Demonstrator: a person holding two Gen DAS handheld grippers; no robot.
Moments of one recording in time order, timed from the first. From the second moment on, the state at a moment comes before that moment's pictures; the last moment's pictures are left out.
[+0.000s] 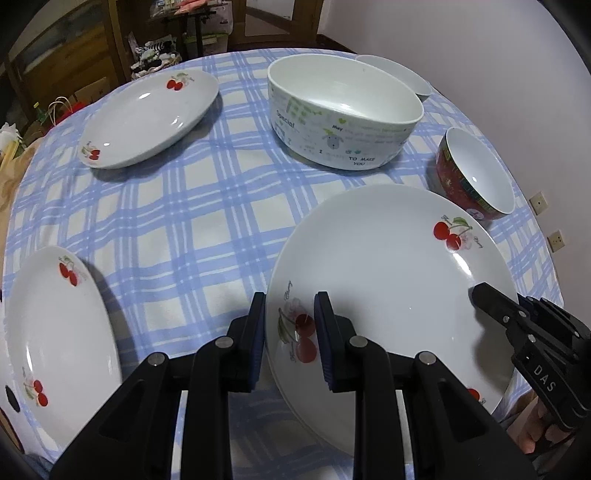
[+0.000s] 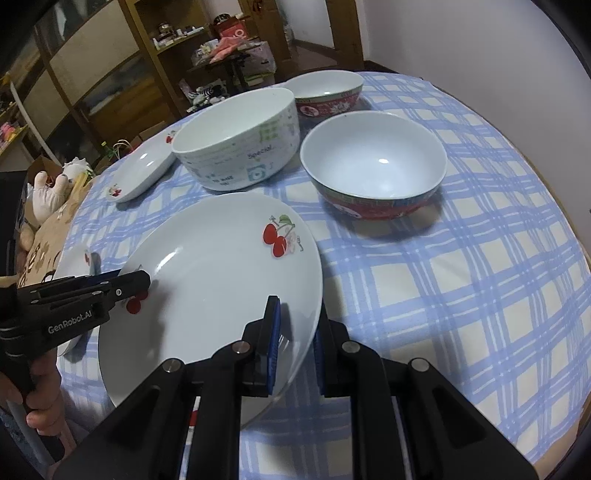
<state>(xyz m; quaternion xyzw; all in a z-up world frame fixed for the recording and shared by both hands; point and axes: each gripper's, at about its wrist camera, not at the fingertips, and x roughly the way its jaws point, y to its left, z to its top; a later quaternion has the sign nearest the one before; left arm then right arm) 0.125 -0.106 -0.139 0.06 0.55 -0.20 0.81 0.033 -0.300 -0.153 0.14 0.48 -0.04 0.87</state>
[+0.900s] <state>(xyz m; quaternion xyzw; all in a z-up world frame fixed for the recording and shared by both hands) 0.129 -0.113 -0.163 0.09 0.56 -0.21 0.79 0.039 -0.300 -0.168 0.15 0.50 -0.06 0.85</state>
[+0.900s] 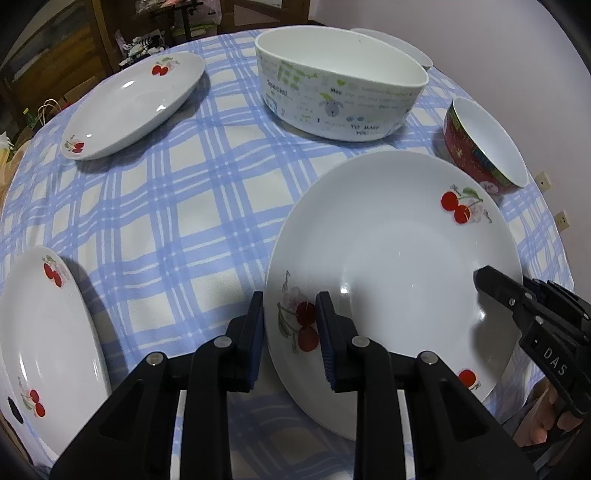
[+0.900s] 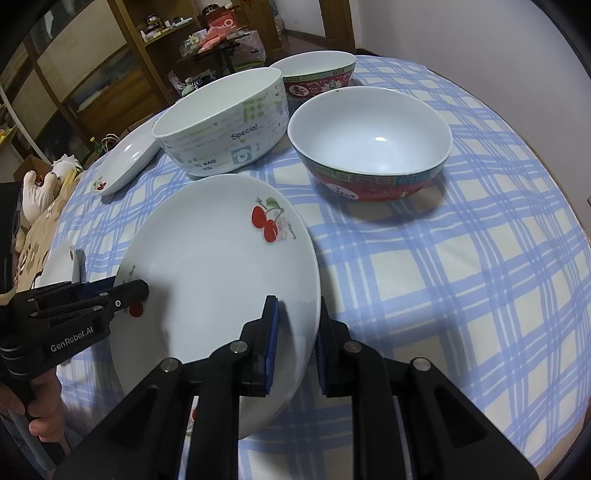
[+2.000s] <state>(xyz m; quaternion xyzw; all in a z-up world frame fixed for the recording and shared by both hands) 0.122 0.017 -0.066 0.08 0.52 -0.11 0.84 0.040 -0.230 -0.081 0.08 0.41 0.01 0.91</state>
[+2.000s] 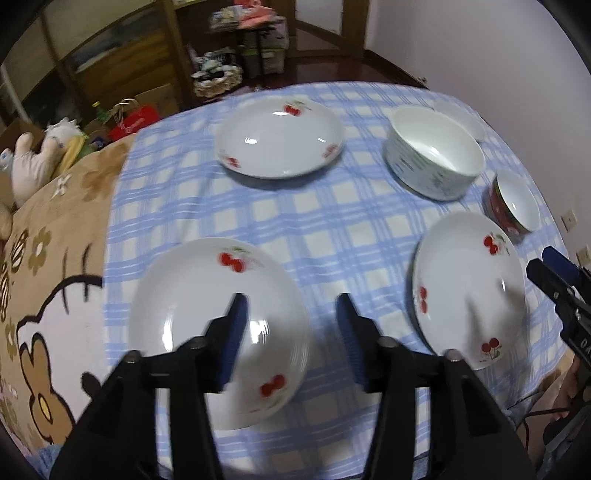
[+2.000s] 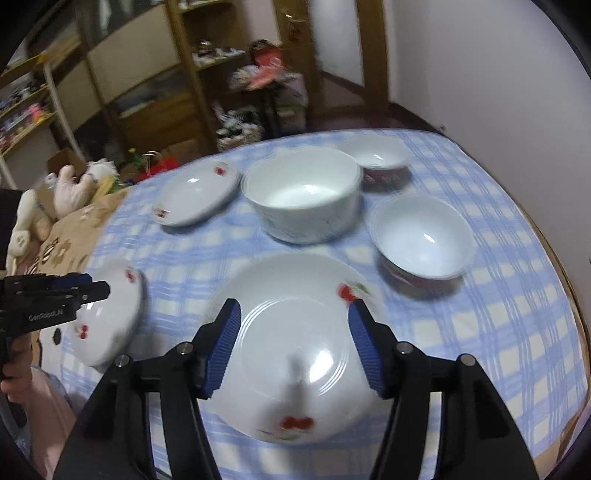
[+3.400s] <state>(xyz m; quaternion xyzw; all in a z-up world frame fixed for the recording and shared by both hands) 0.177 0.173 -0.135 -0.06 0.62 -0.05 0.78 0.127 -0.057 -0.138 0.03 0.48 0.14 0.87</state>
